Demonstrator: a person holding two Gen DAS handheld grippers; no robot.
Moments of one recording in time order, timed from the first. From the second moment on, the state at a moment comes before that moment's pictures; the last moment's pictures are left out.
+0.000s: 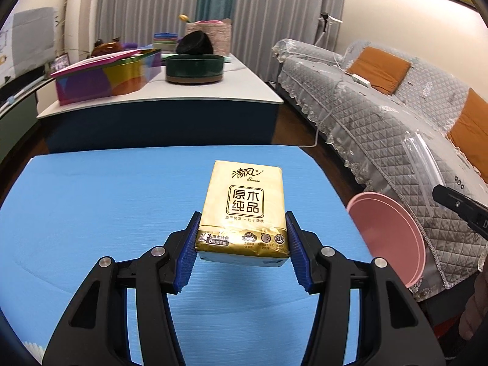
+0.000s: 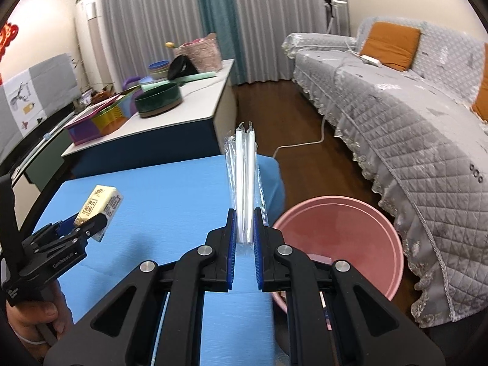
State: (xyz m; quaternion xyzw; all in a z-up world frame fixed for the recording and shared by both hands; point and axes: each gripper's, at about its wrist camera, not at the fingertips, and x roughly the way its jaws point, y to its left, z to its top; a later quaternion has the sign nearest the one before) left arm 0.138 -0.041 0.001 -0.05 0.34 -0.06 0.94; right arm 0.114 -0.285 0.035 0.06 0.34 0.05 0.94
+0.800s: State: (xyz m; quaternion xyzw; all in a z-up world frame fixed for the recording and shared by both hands) left arm 0.157 -0.151 0.024 -0.02 0.33 -0.14 0.93; right arm 0.098 -0.389 0.027 0.12 0.32 -0.02 0.94
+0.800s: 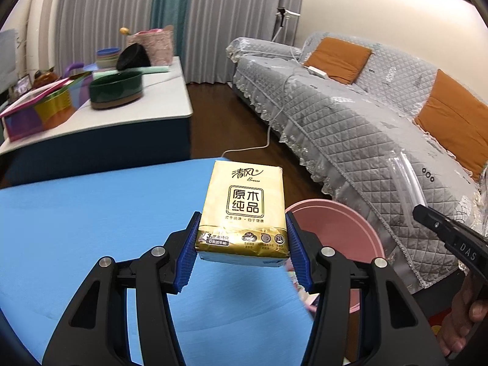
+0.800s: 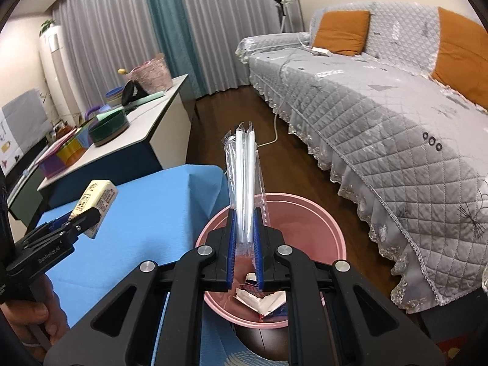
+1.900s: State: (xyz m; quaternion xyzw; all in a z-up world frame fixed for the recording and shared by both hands) left arm 0.187 -0.240 0.008 0.01 0.36 -0.19 0.91; right arm 0.124 -0.442 0.015 0.16 0.33 -0.09 0.93
